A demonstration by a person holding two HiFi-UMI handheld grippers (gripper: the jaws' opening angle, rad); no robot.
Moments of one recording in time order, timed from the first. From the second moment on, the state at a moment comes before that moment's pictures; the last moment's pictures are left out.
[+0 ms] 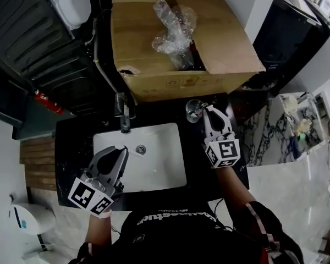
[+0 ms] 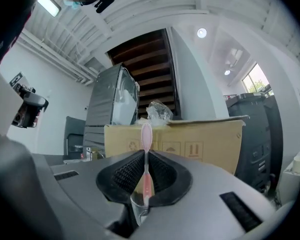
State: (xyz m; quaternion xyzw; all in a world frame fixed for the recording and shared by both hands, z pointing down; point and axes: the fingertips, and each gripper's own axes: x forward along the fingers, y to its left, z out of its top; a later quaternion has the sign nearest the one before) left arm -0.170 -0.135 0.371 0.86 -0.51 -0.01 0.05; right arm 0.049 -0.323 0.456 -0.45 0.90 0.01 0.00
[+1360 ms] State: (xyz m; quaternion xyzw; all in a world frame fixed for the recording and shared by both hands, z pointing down) left arm -0.161 -0.130 0.378 0.86 -0.51 0.00 0.06; right arm 0.051 -0.334 0.535 -0.44 0.90 -0.04 -0.08
